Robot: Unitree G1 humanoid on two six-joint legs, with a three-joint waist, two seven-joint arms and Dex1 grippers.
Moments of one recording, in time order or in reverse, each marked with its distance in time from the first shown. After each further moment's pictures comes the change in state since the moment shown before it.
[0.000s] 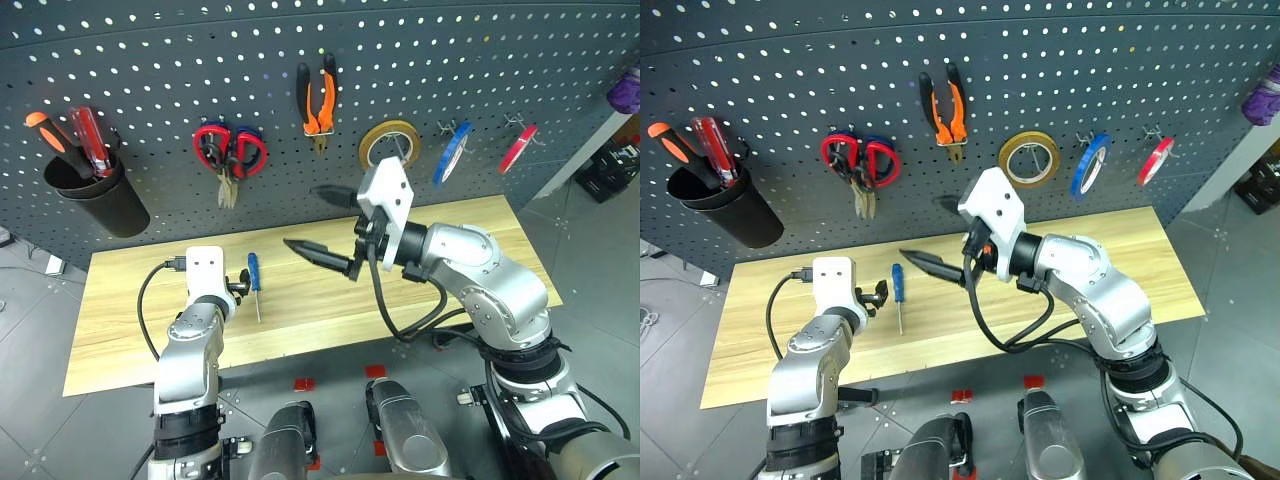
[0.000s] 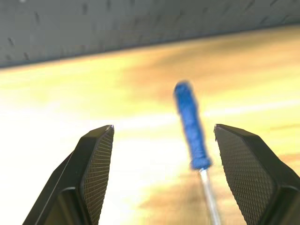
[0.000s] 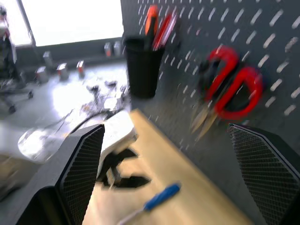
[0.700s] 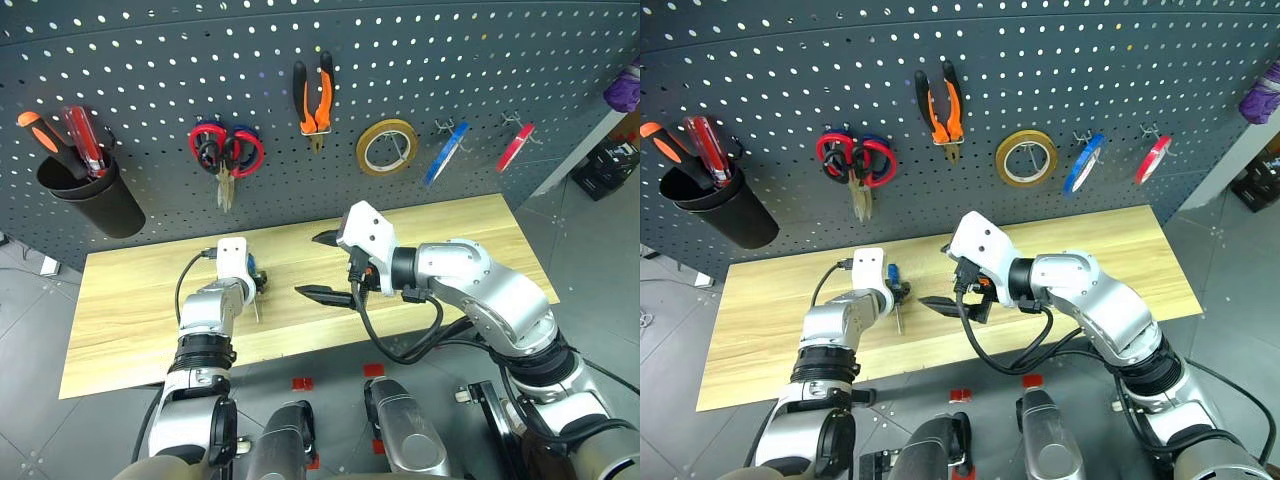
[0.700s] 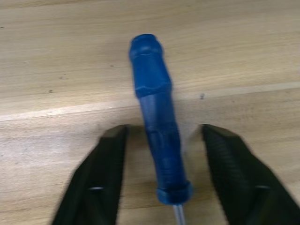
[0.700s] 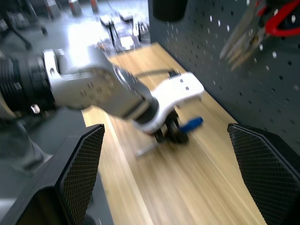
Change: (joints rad) left arm -0.295 0.039 -0.003 0.581 -0.078 -0.036 0.001; right arm -0.048 -0.117 0.098 -0.017 -0.047 0.107 0.046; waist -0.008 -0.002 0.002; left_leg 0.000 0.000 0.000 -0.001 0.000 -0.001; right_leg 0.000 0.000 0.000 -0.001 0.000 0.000
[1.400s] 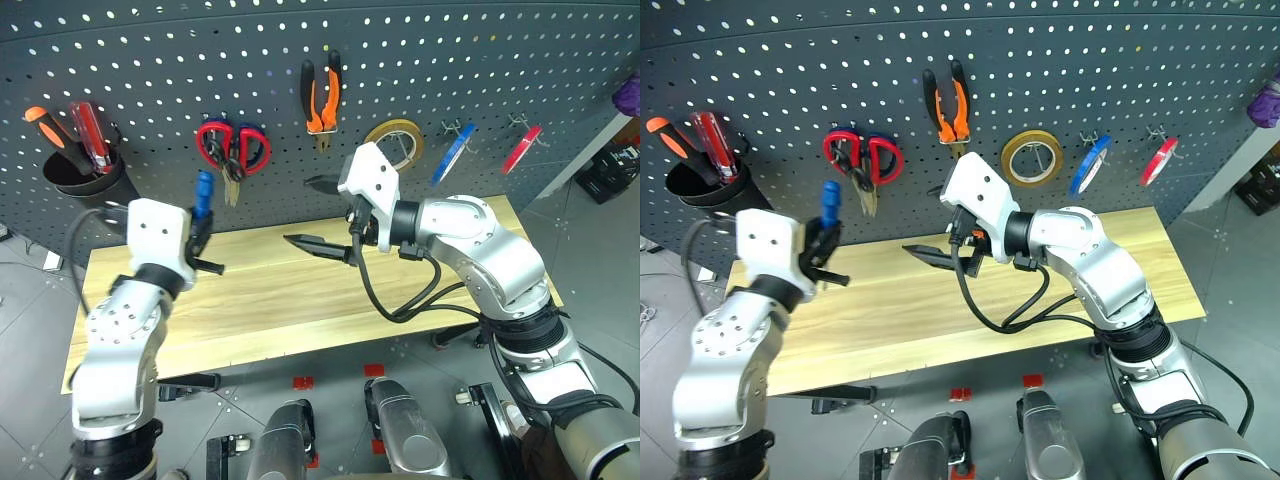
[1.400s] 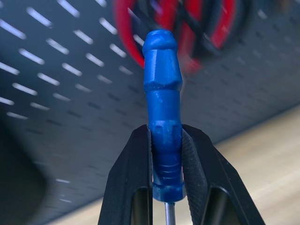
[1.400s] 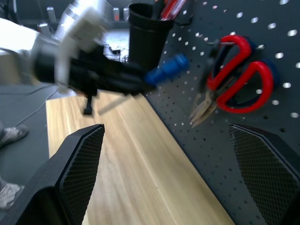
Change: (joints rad) left arm 0.411 0.269 0.095 -1.088 -0.036 -0.146 -0.140; right arm -0.127 0.080 -0.117 0.176 -0.028 -0.186 0.064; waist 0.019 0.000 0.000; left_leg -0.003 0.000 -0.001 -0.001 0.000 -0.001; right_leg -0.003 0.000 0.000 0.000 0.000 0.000
